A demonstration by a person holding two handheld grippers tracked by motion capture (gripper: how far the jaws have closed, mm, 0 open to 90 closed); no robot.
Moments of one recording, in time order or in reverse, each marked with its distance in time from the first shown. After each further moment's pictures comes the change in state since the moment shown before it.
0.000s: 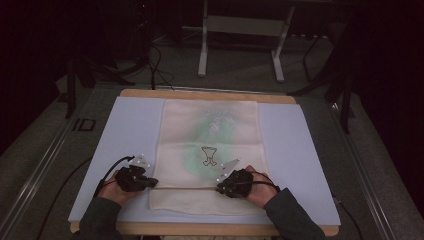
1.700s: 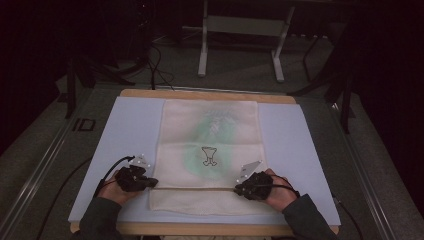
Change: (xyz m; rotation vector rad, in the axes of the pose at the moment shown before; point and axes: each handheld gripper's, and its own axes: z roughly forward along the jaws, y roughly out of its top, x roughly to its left) left arm 0.000 0.000 0.000 0.004 0.003 0.003; right arm -0.007 -0.046 -0.026 0.024 -0.039 0.075
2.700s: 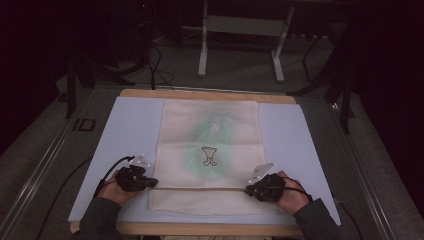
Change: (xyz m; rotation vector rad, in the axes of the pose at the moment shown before) left arm 0.000 0.000 0.000 0.000 -0.002 -0.004; right arm -0.005 -0.028 -0.019 -0.003 -0.034 0.040
